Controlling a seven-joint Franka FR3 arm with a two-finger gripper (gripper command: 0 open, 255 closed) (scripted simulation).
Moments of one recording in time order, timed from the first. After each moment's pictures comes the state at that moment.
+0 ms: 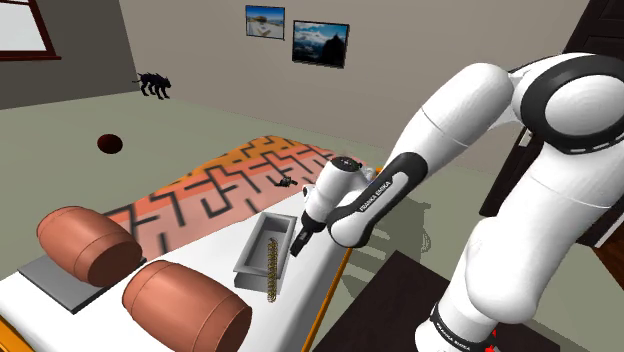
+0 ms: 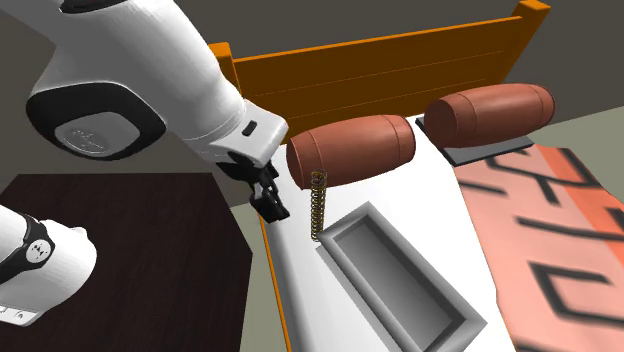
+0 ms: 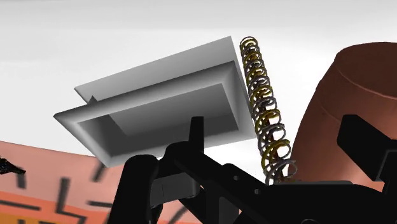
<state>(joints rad) 0.14 -0.10 0.08 -2.78 -0.01 2.99 -0.05</state>
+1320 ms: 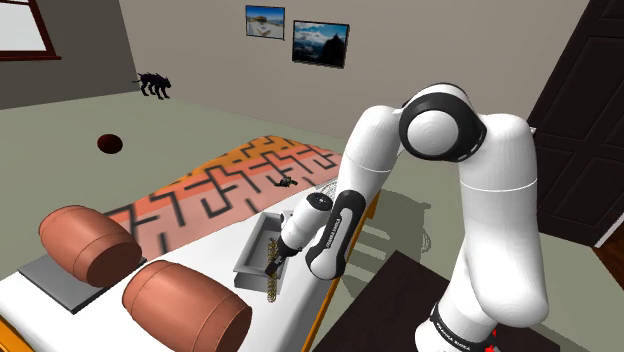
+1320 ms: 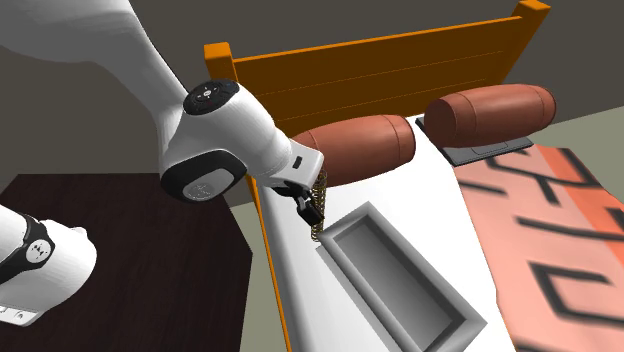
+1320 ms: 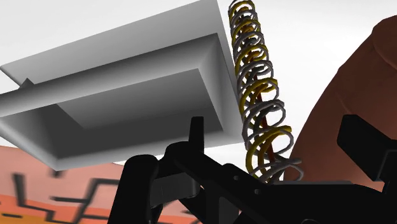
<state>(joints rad) 0.31 0.40 -0.07 -2.56 -0.15 3.37 0.09</state>
